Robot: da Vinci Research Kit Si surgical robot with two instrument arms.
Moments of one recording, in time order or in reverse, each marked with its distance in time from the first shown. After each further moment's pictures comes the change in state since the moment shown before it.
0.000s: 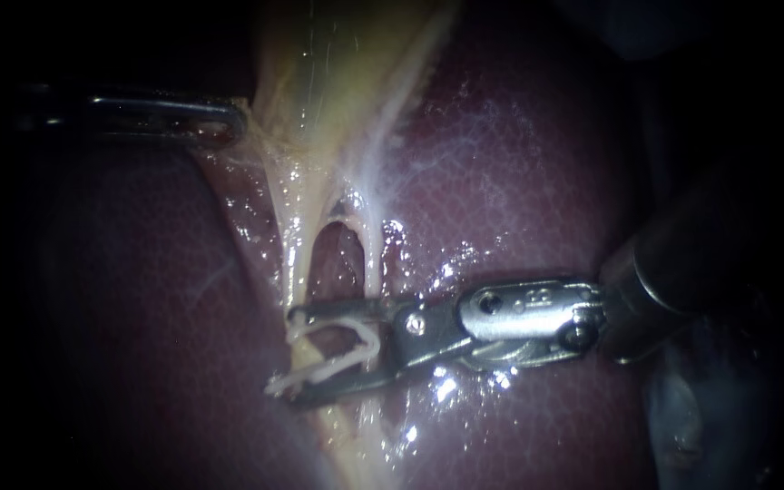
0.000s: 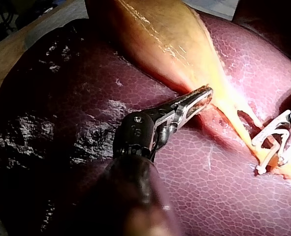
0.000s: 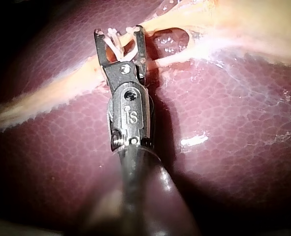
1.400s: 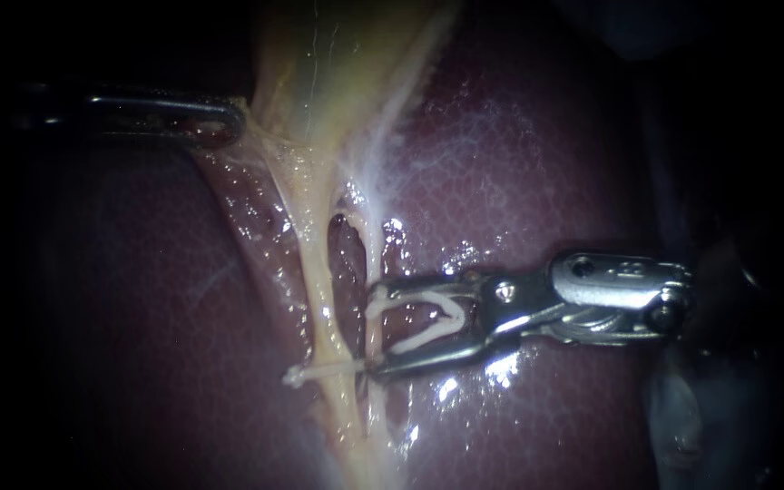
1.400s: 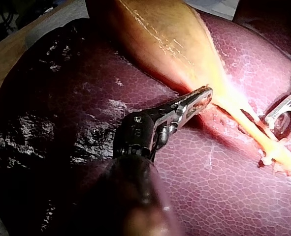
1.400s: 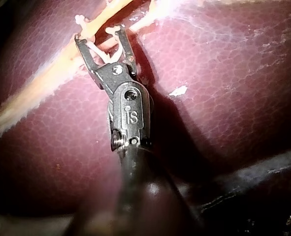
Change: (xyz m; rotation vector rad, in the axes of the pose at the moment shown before) right arm -0.001 0.001 -0.007 0.024 0.002 0.155; left arm 0.000 0.000 0.000 -0.001 0.000 0.001
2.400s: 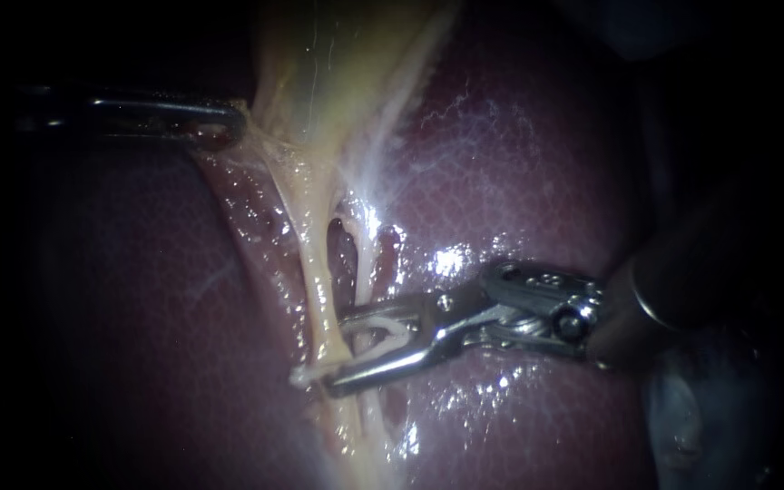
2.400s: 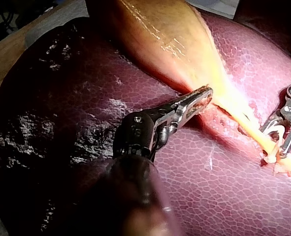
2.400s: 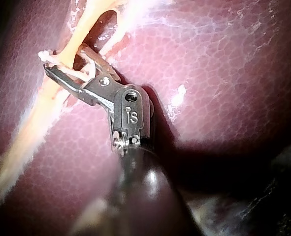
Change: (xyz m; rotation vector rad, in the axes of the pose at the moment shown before) right arm -0.004 0.004 0.005 0.185 0.081 0.229; left arm 0.000 0.000 0.000 -0.001 0.000 0.002
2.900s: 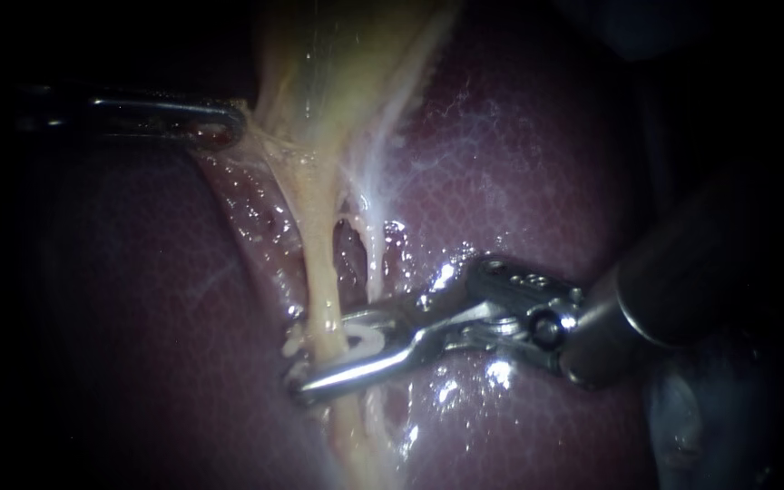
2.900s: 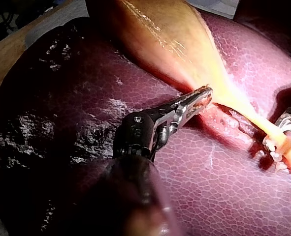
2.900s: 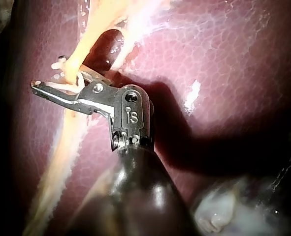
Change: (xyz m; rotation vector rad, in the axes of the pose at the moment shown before) right arm 0.005 -0.005 0.001 0.102 0.108 0.052; left arm 0.000 0.000 0.000 0.000 0.000 0.000
